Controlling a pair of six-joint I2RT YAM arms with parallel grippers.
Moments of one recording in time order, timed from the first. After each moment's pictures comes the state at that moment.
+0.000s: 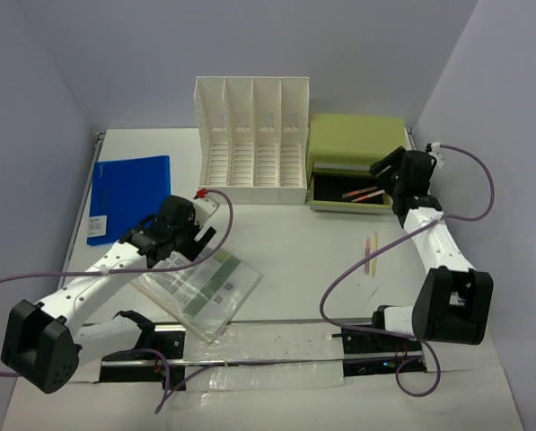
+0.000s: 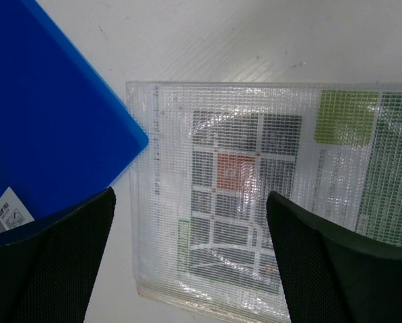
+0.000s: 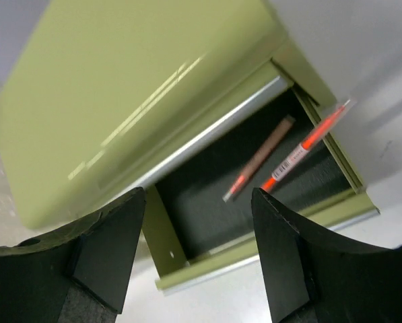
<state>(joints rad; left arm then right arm) -0.55 1.11 0.75 -0.51 -0.24 0.30 -0.13 1.30 0.88 -0.02 0.07 0.77</state>
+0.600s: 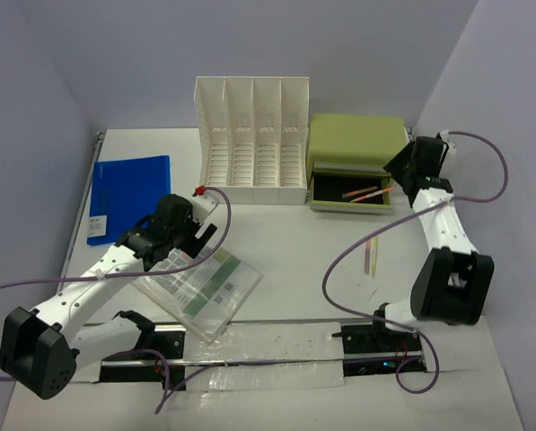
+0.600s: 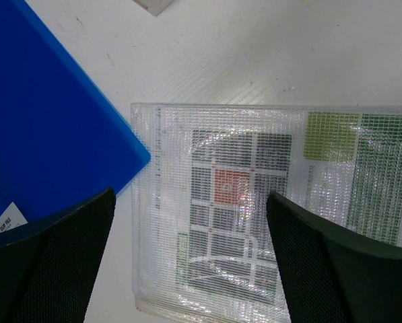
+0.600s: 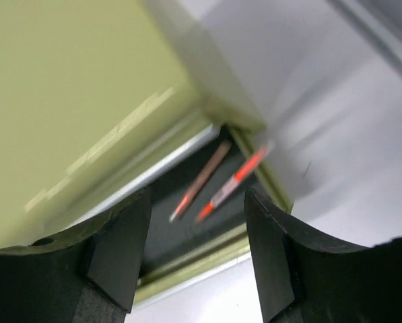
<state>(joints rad) -0.55 1.07 0.75 -0.47 -0.21 0.30 -0.20 1.40 1.07 -0.27 0.10 0.59</state>
